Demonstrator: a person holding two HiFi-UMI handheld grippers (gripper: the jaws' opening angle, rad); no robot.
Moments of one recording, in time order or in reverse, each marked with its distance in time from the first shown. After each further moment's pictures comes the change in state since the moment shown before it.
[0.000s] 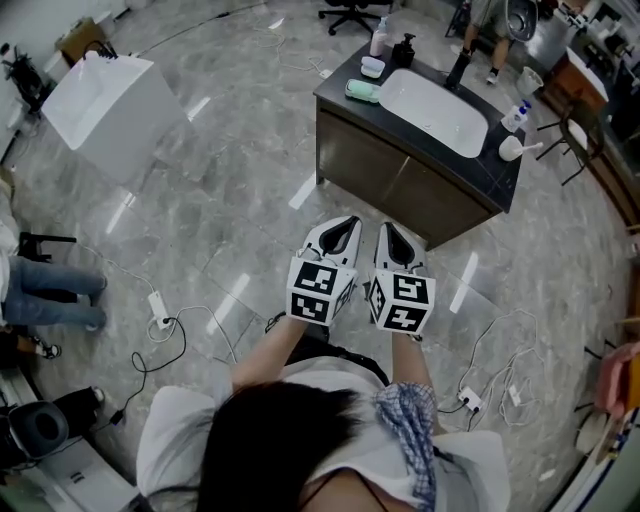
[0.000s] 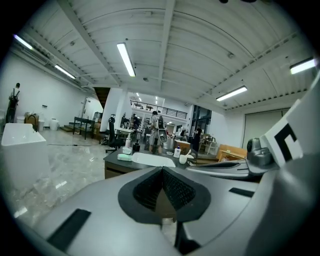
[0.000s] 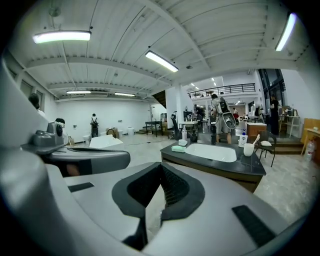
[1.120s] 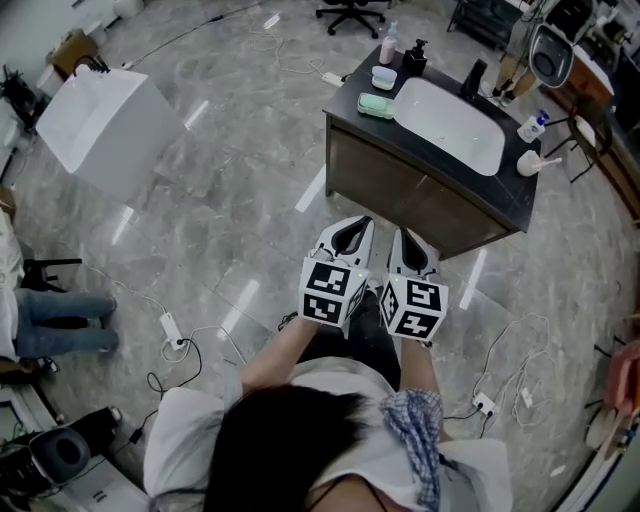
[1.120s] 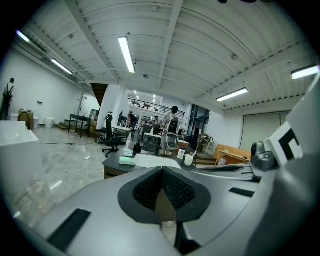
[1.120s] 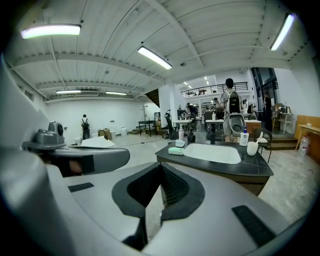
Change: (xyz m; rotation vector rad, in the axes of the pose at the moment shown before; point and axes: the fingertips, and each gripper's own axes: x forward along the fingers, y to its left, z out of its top) left arm 0.069 0.078 0.027 -0.003 0.014 -0.049; right arm 0.093 -0.003 0.025 0.046 0.014 -0.078
